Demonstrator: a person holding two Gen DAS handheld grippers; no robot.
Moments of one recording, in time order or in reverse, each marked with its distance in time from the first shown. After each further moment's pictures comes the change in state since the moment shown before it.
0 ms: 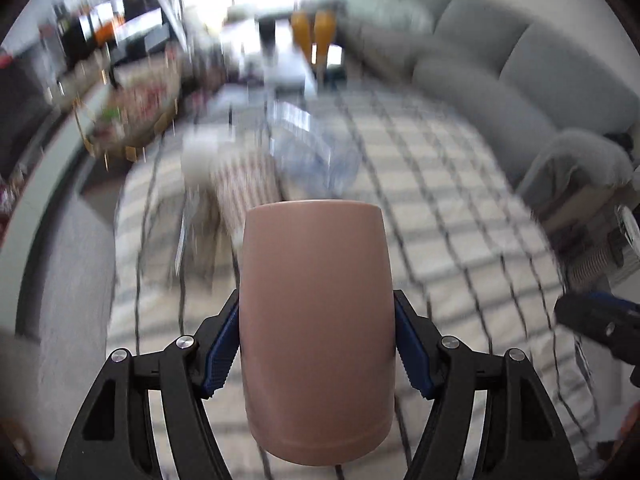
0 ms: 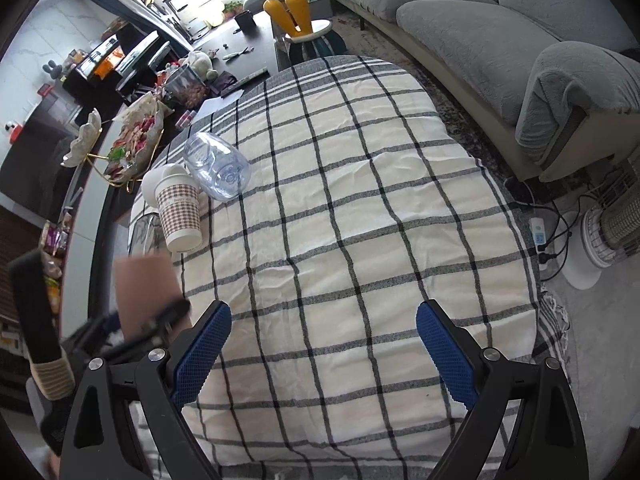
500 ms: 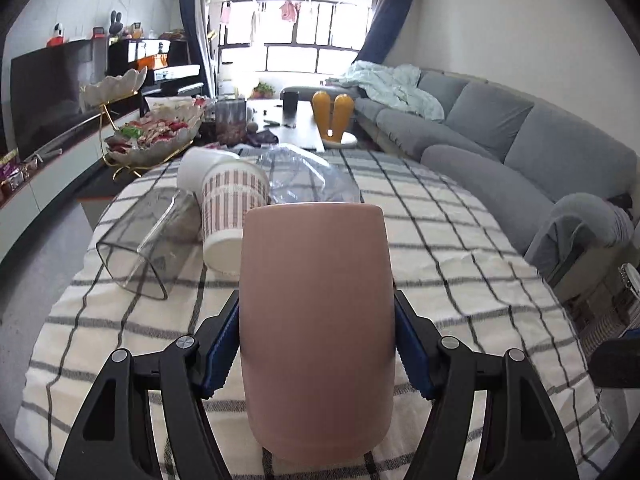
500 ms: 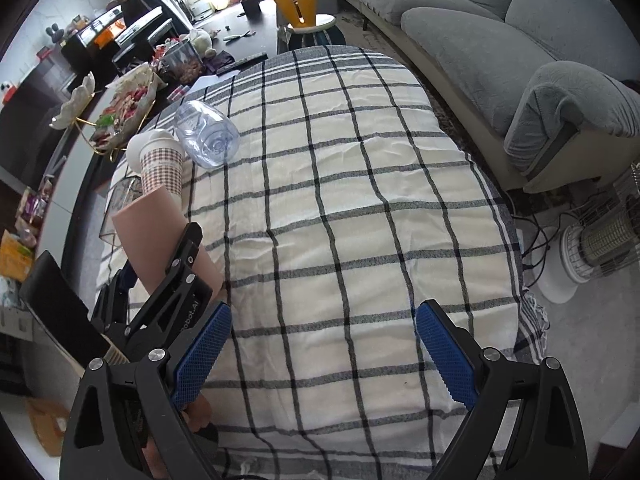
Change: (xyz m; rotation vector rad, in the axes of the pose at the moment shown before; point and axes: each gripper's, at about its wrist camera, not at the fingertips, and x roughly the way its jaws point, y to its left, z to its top) left arm 0.054 -0.017 -0.047 -0.154 -0.245 -0.003; right arm 0.006 0.007 -0.022 -0.095 0.013 -0.108
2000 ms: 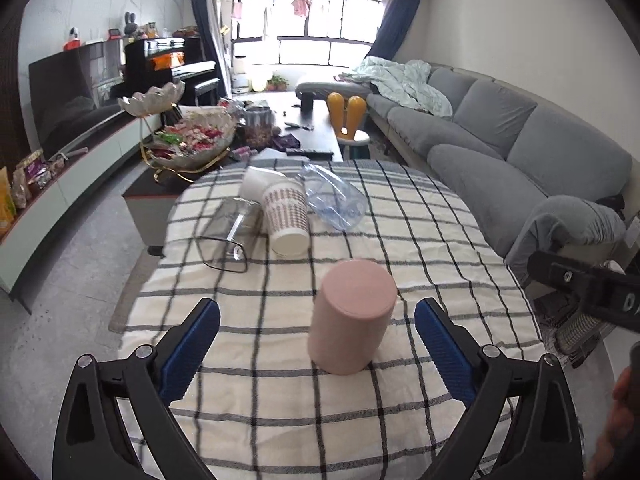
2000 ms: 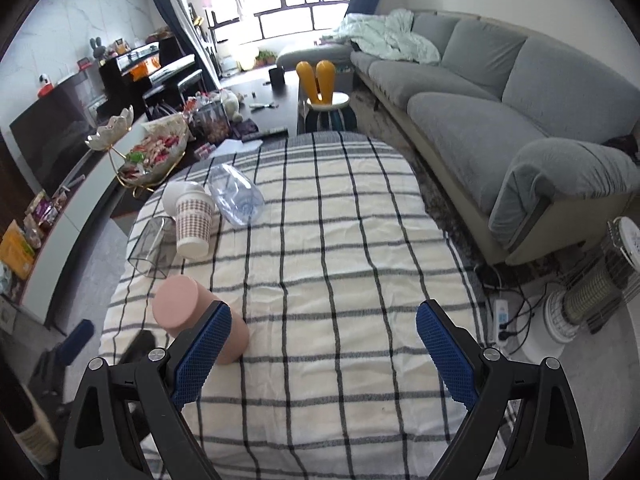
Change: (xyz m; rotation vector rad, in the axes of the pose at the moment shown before) left arm -0.144 0.020 0.014 -0.014 0.036 0.064; right arm -0.072 0.015 -0.027 -0.100 -0.321 -0.004
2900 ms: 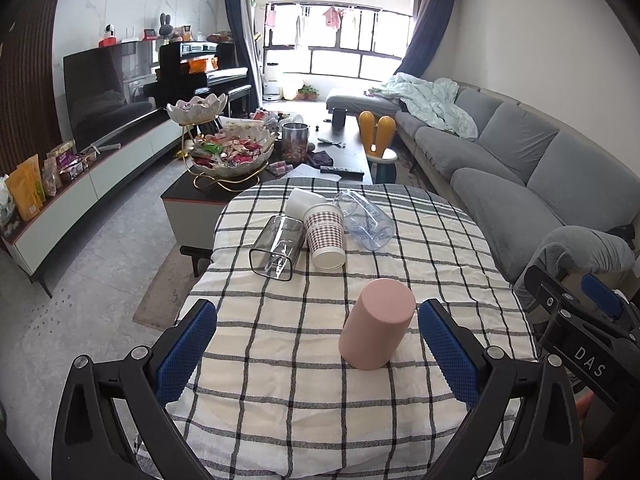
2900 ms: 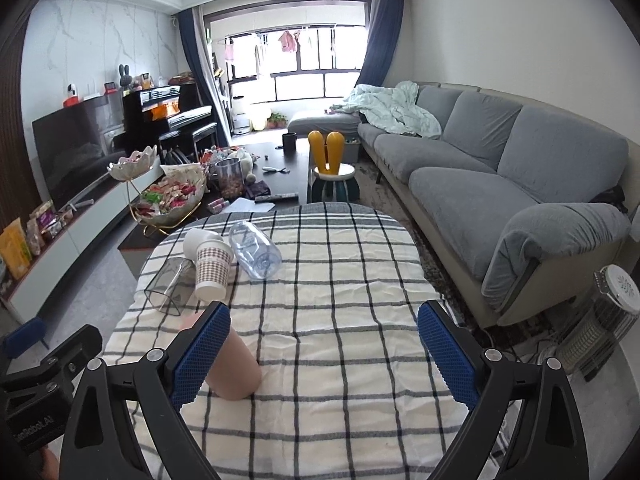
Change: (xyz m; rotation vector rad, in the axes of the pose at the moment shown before) left arm -0.048 0.023 0.012 -0.069 -0.031 0.074; right arm -0.041 0.027 -0.016 -0.082 -0.264 -0.028
